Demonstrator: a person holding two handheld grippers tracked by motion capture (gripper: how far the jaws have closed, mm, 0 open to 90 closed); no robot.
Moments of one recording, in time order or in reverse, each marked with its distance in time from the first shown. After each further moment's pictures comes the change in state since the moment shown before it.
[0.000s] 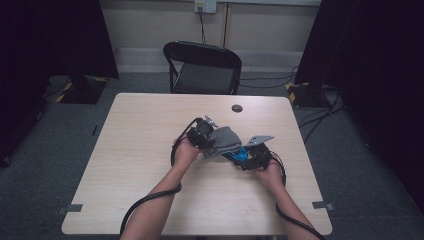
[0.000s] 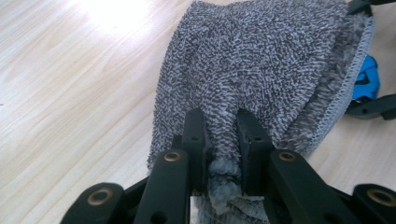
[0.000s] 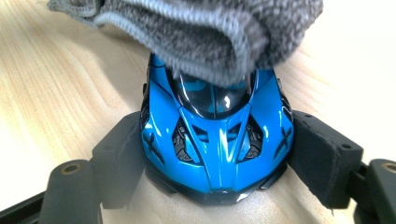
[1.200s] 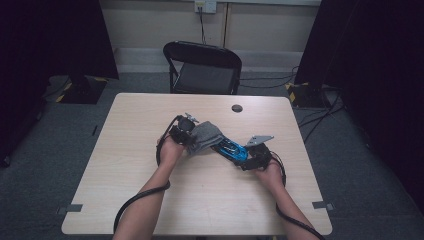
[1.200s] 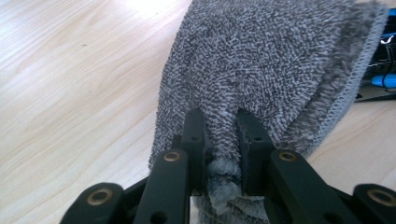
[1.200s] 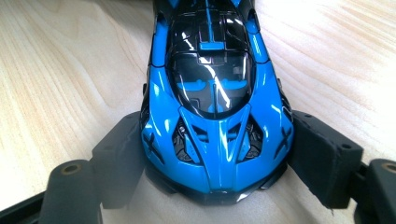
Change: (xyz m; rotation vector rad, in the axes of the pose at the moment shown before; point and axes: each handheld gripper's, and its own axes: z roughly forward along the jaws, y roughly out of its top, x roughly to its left) left arm 0.044 -0.030 -0.012 0.025 0.105 -0.116; right arm 0.000 0.000 0.000 0.000 0.000 0.001
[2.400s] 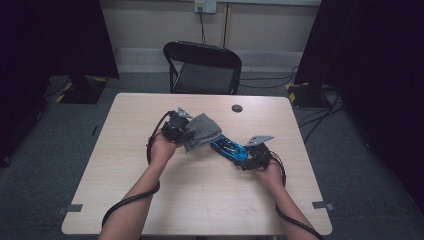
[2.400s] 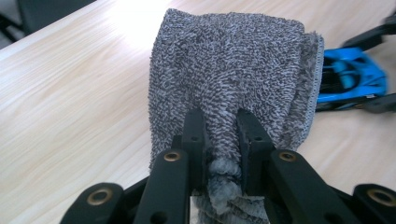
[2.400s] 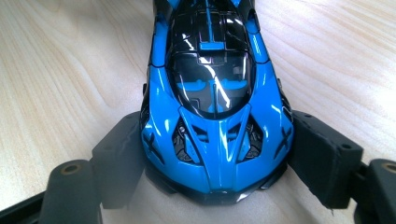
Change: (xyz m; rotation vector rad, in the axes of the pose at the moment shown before) left arm -0.005 0.006 -0.051 -0.121 -0.078 0.030; right arm 0.000 0.000 0.000 0.000 -0.001 -0.002
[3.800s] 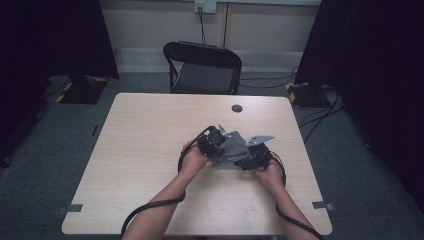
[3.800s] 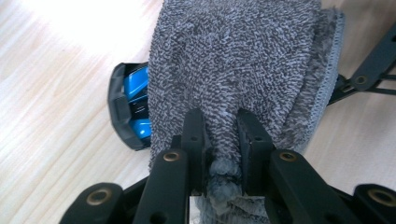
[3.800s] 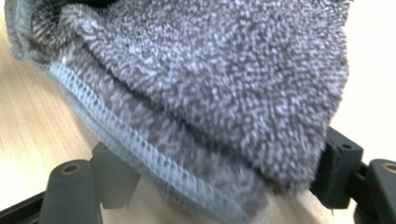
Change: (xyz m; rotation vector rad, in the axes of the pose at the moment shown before) left arm -0.082 0.015 0.061 0.119 -0.062 0.232; right arm 0.000 0.000 0.000 0.001 0.000 0.001
